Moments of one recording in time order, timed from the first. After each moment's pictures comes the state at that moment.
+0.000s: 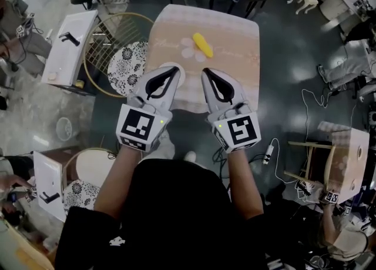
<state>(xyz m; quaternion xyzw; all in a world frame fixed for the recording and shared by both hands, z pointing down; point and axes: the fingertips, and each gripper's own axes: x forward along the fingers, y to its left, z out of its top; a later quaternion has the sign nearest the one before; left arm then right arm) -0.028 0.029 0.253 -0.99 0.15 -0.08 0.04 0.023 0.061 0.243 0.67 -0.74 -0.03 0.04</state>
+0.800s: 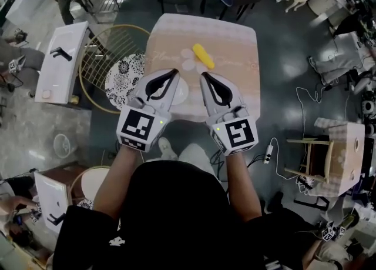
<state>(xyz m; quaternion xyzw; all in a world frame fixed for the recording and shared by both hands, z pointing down) -0.031 -0.048 0.261 -0.99 0.11 -0.07 0.03 0.013 -0.009 0.248 0.69 -0.72 -0.03 0.06</state>
